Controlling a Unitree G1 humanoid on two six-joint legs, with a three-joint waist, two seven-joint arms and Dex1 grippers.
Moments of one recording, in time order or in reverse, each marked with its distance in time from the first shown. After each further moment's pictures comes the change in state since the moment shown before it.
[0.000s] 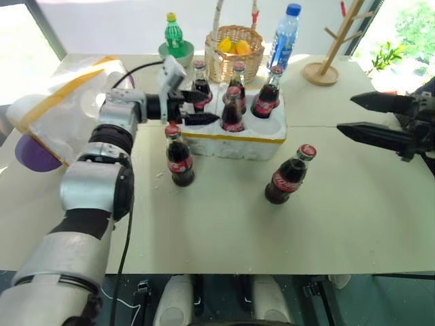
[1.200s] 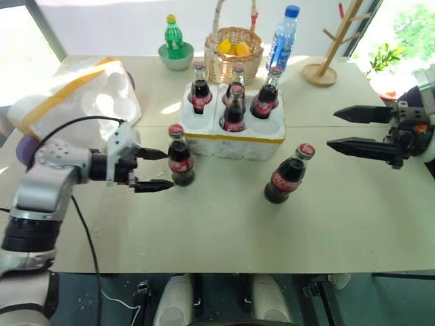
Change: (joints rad) left arm 0.893 0.330 -0.097 -1.304 -0.223 0.412 0.127; right arm -0.038 -0.028 0.141 0.104 -0.090 -0.106 0.176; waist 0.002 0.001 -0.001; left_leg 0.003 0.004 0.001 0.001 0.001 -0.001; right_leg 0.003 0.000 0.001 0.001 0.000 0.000
